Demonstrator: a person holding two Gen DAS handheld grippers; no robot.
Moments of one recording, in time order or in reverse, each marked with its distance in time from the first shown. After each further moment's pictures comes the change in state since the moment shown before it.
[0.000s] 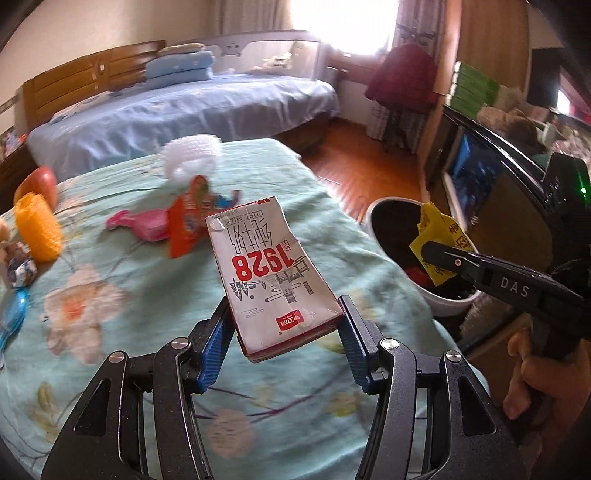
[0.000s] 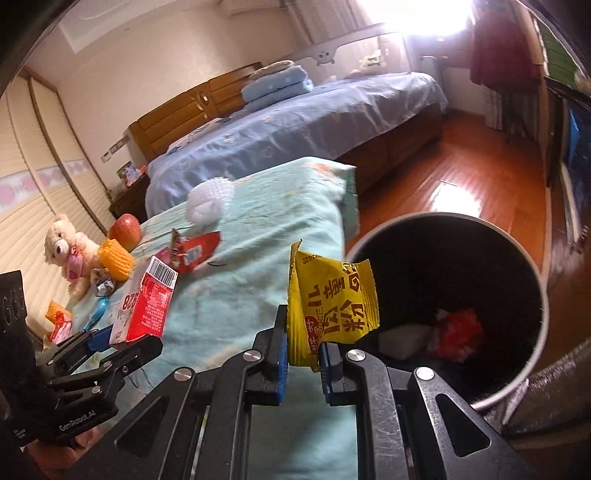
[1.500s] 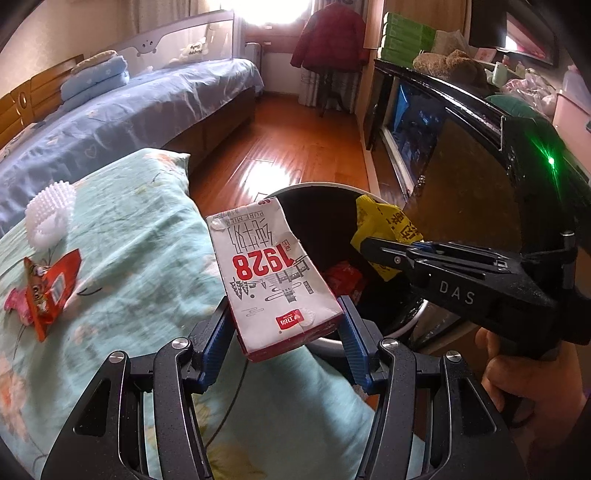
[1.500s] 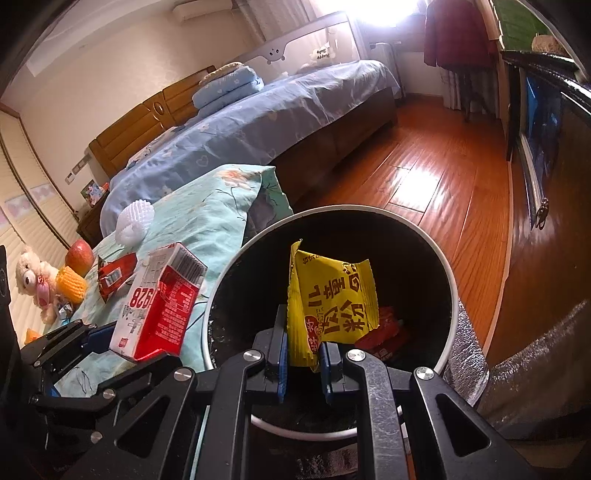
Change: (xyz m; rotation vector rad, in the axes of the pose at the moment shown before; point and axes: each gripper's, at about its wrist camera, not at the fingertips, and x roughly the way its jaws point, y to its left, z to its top) left arm 0.063 -0.108 0.041 0.202 0.101 -0.156; right arm -0.002 -0.087 0.008 0.098 0.019 -0.094
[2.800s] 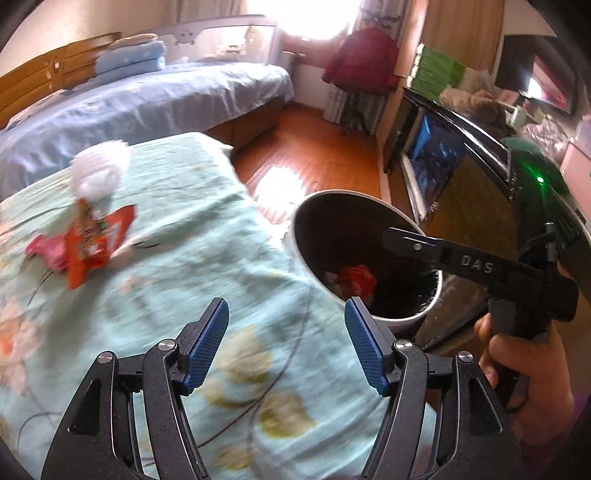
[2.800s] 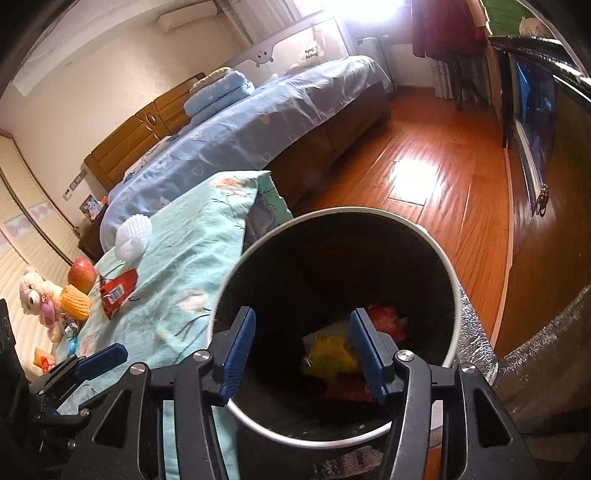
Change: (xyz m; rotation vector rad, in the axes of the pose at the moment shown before) left arm -0.043 0.049 -0.035 -0.170 -0.059 0.017; right arm -0.003 0.005 0.005 0.056 -0.010 0.017
